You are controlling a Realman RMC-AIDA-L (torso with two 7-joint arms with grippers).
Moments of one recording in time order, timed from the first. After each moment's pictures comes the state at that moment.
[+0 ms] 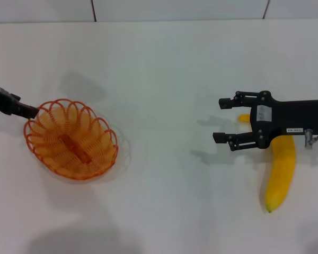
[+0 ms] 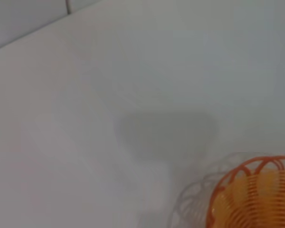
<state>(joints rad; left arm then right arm) -0.75 -2.03 0.71 1.05 2.79 1.52 -2.06 0.55 1.81 -1.62 -0.35 -1.13 -1.35 1.00</state>
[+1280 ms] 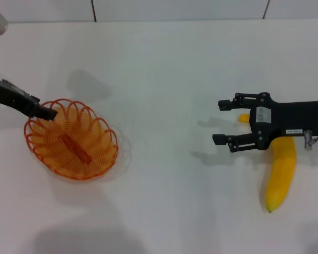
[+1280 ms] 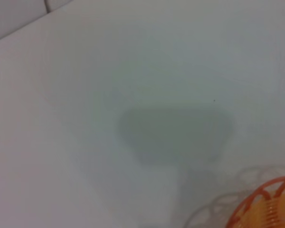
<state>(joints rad) -0.79 -2.03 0.73 0.85 2.78 1.33 -2.02 0.56 1.81 -1.63 -0.35 -1.13 -1.35 1.02</state>
